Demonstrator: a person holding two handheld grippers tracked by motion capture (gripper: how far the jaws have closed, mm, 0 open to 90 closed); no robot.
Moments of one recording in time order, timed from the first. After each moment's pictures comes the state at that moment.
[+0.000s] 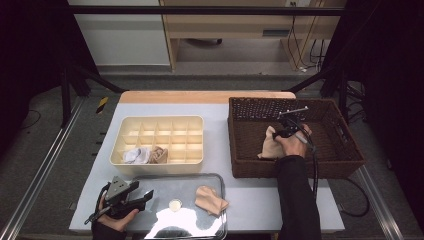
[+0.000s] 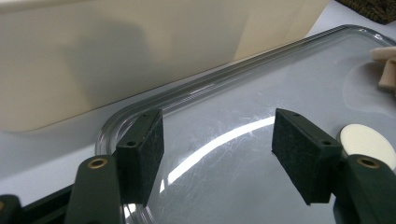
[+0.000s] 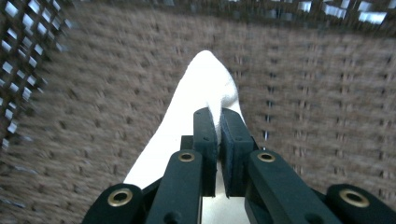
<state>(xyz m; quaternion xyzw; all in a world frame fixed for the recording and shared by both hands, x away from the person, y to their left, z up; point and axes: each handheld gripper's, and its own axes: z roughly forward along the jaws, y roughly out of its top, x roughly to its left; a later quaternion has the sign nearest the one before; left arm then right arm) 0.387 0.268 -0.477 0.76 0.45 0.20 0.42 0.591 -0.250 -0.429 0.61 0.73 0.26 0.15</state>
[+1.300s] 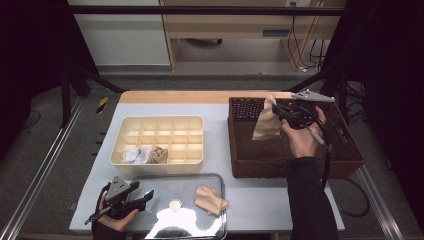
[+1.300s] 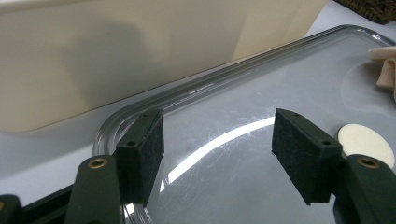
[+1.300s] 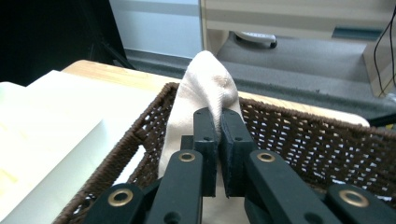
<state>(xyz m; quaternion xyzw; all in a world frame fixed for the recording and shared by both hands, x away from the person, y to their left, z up) 0.386 0.267 -0.477 0.76 0.45 0.20 0.42 0.530 -0.231 -0.314 0.48 0.69 0.47 0.28</state>
